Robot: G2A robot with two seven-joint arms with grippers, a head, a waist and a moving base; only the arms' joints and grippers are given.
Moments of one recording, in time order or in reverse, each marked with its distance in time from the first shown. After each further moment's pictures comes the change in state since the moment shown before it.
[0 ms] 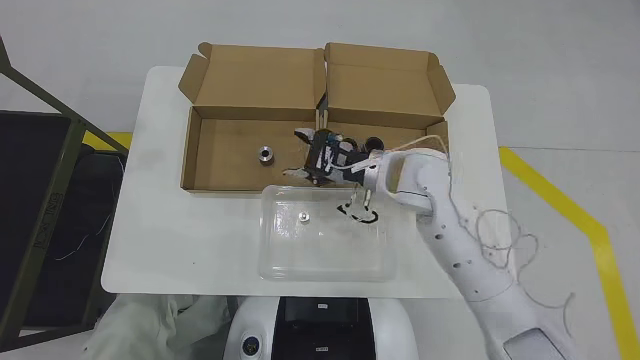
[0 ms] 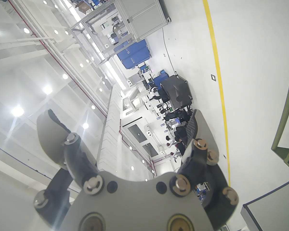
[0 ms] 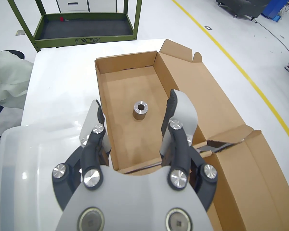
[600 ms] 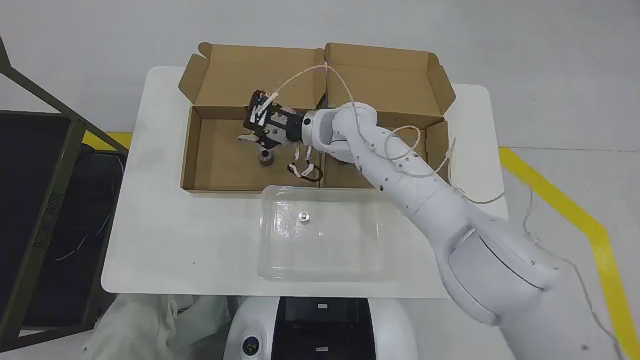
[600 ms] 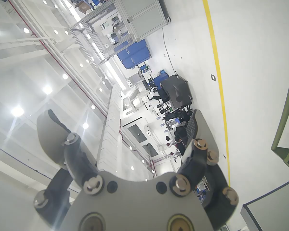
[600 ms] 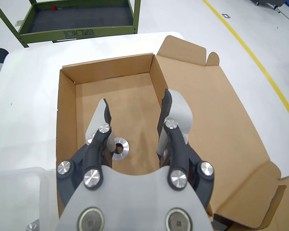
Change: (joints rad) left arm 0.000 0.000 0.000 0.000 0.000 0.000 0.000; right arm 0.604 -0.295 -0.516 0.919 0.117 0.169 -0.376
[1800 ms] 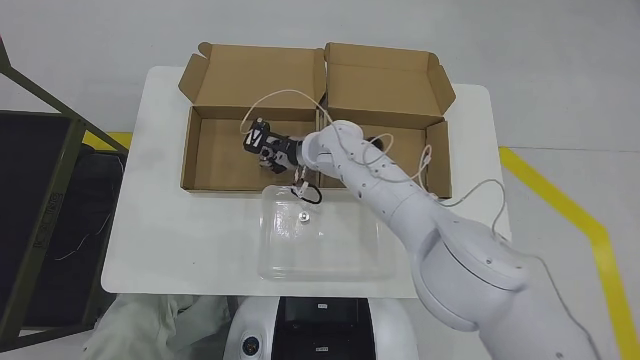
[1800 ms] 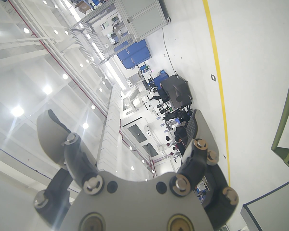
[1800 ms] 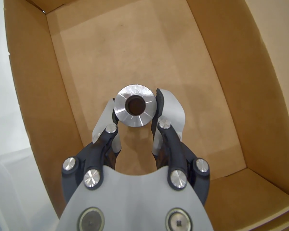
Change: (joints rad) left arm 0.000 0.000 0.000 0.000 0.000 0.000 0.000; right arm 0.049 -0.175 -0.165 0.340 0.194 0.047 0.303
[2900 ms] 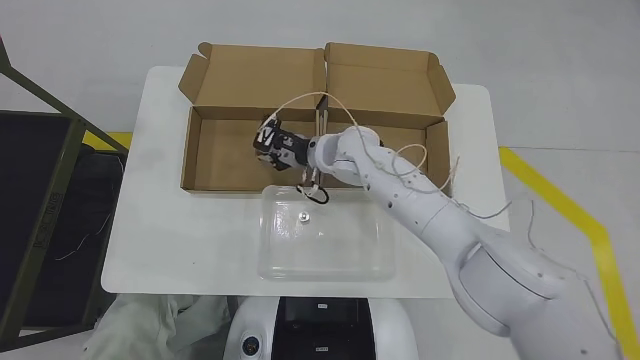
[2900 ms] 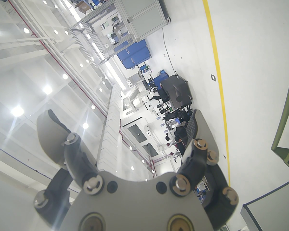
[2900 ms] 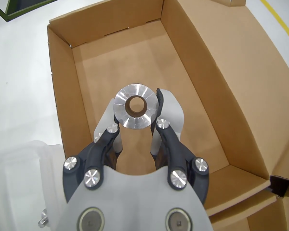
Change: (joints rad) left arm 0.000 0.000 0.000 0.000 0.000 0.000 0.000; right arm -0.097 0.215 0.043 -0.377 0.027 0.055 -0.046
